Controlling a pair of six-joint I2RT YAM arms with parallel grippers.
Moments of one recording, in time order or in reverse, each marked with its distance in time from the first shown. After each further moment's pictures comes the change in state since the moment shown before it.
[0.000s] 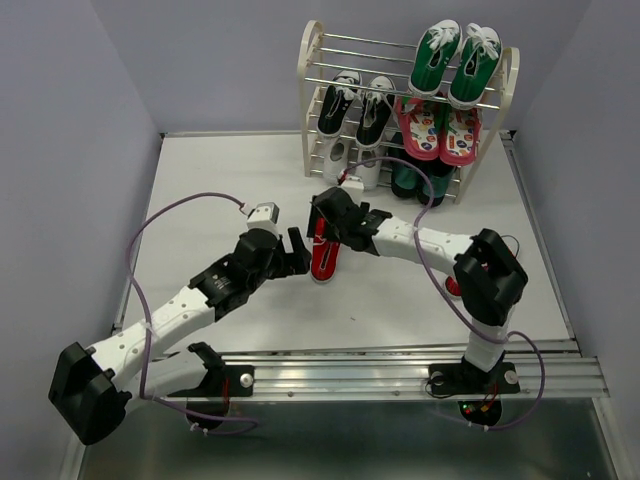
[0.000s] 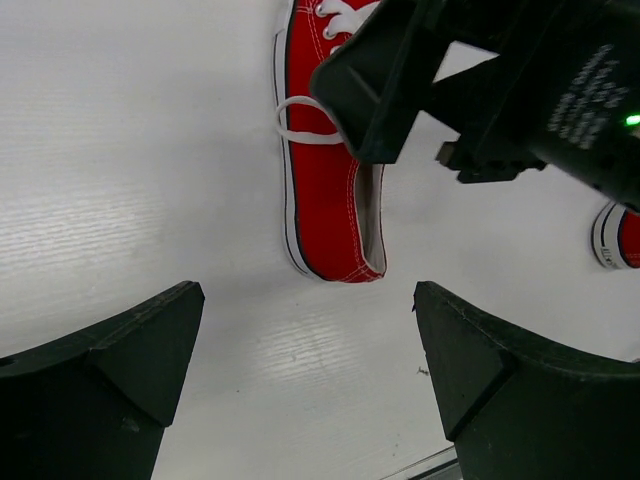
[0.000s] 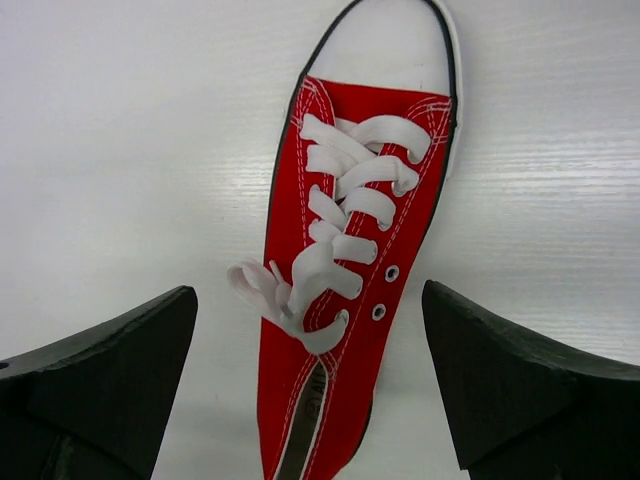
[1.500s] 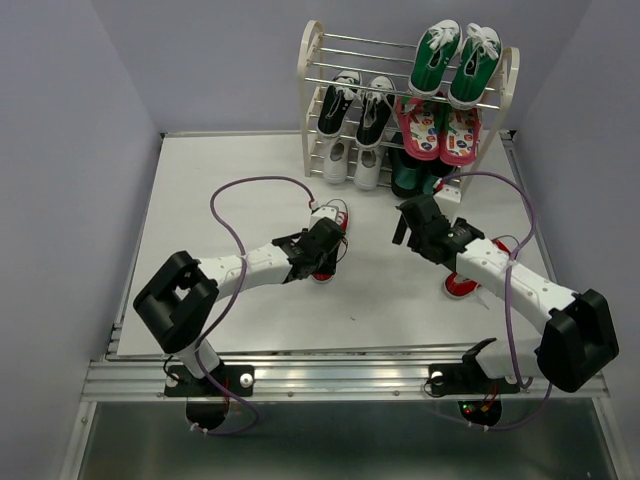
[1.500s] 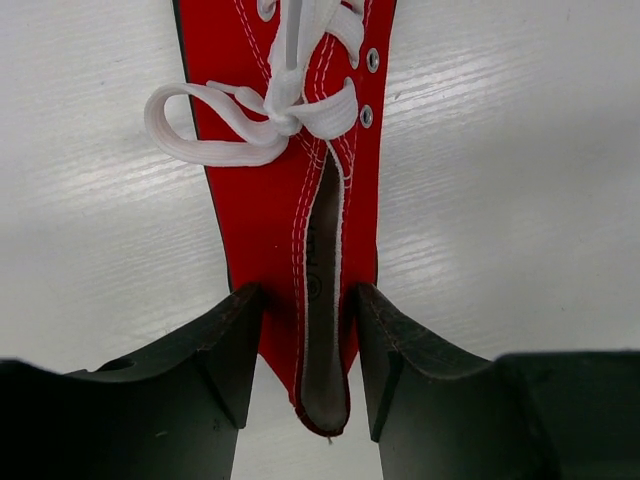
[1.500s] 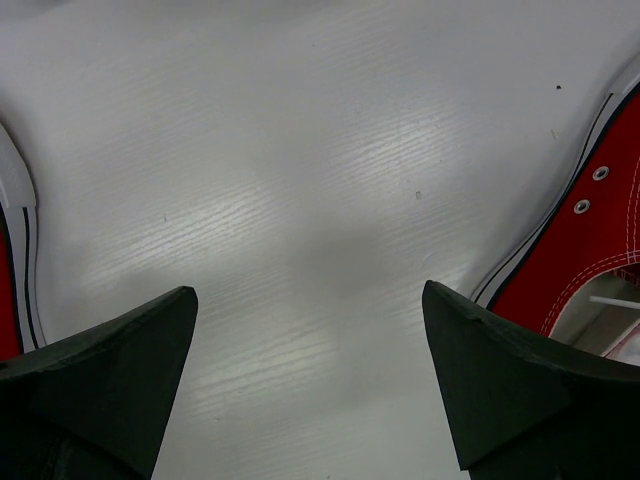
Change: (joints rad) left arm -0.124 0.654 0.297 0.007 -0.066 0.084; right arm -0.286 -0.567 -0.407 -0.285 0.150 -0.029
